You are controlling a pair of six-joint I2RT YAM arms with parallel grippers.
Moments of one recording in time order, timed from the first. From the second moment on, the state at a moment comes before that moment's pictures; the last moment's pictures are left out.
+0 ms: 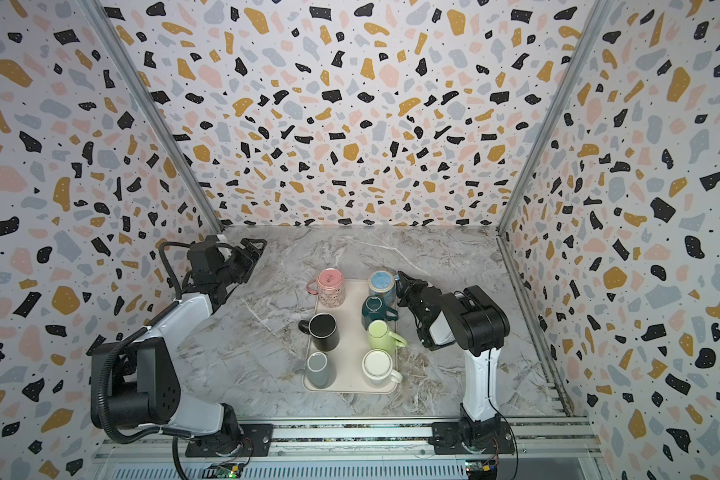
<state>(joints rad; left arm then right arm) 0.11 1.48 0.93 0.13 0.41 -0.88 0.34 2.03 0.62 1.37 -0.12 2.07</state>
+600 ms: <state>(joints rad) 0.12 1.48 0.93 0.12 0.42 -0.88 0.33 2.16 0.72 1.50 -0.15 2.08</state>
